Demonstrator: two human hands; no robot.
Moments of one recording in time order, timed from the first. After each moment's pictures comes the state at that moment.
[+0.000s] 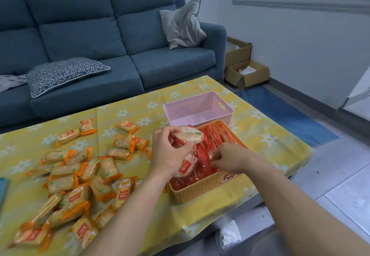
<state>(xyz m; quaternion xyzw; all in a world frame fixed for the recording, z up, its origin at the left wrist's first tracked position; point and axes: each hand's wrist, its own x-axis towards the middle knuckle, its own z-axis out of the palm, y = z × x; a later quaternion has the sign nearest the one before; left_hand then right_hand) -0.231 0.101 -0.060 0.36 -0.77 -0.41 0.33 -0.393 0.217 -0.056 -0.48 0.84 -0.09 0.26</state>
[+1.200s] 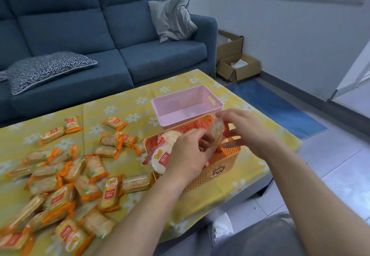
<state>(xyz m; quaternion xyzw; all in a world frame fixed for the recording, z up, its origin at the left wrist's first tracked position) -0.280 0.151 -0.062 0.19 -0.86 -0.38 0.27 -0.428 0.248 -0.020 -0.28 0.72 -0.55 0.33</state>
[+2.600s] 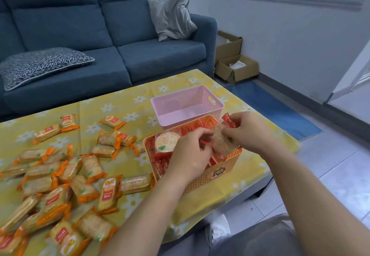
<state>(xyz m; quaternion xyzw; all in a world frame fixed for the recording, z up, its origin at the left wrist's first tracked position) -0.279 0.150 -0.057 0.24 -0.85 -0.41 0.22 -0.424 0.247 -0.013 -0.37 0.86 -0.32 0.14</state>
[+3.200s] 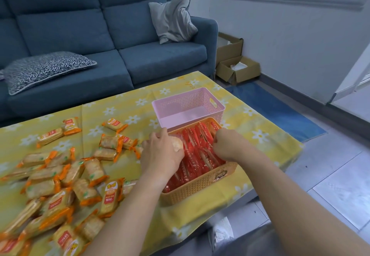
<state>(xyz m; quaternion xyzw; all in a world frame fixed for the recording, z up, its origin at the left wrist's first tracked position) -0.254 0.103 -0.063 0.48 -0.86 -0.14 0.11 -0.412 0.207 -0.053 -0.40 0.89 -0.12 0.18</state>
